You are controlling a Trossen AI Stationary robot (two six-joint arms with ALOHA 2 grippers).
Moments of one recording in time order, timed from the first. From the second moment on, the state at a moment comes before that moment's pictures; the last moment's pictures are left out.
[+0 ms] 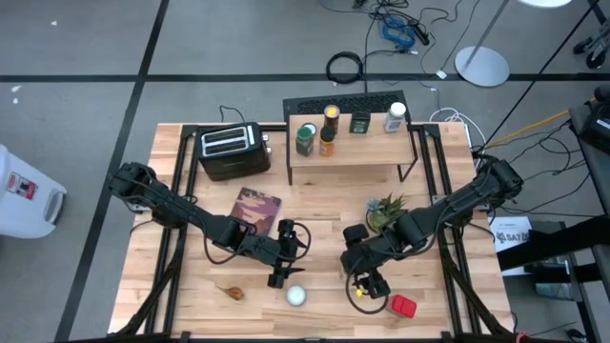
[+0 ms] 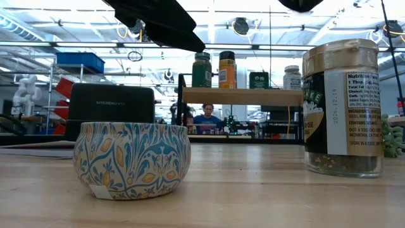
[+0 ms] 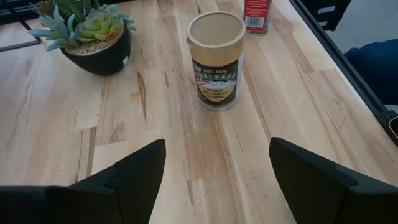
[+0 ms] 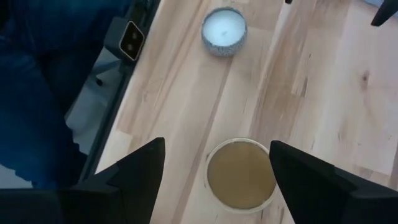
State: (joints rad) left arm -0.41 1.62 1.01 -0.01 -0.22 -0.07; right arm 0.48 1.57 1.34 -0.75 -0.05 0.23
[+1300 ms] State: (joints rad) left arm -0.41 1.62 1.01 -0.01 -0.22 -0.07; right arm 0.48 1.63 1.21 -0.62 -0.01 0.24
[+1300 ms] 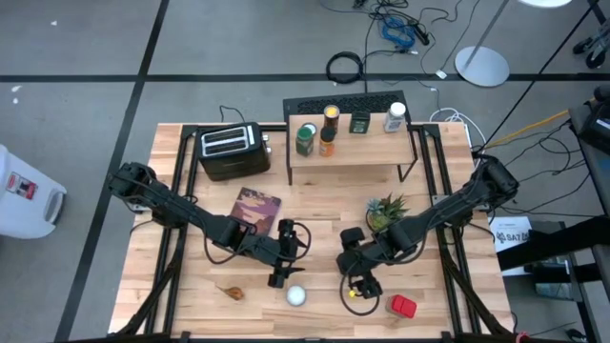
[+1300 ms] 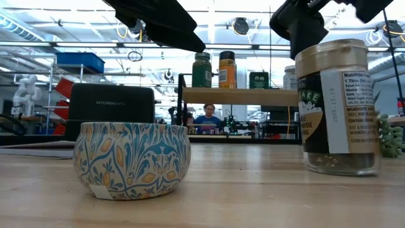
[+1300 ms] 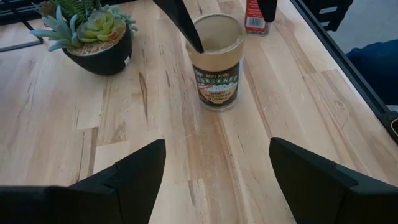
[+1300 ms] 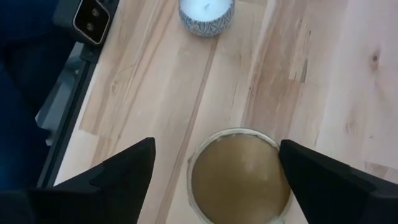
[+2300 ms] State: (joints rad) left arm -0.41 1.62 1.01 -0.01 -0.24 -0.07; right arm 0.49 1.63 1.25 -0.63 -0.01 0.23
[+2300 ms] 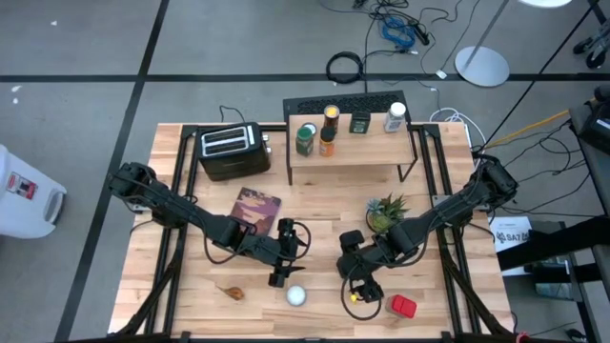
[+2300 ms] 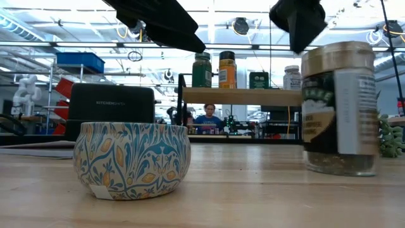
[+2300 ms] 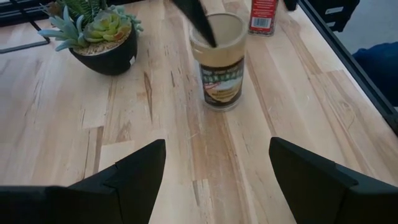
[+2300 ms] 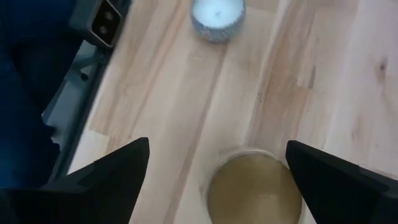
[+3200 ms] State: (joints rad) left arm -0.41 1.62 1.01 -0.01 -0.24 -0.07; right arm 0.50 1.68 1.28 -0.74 0.06 0.26
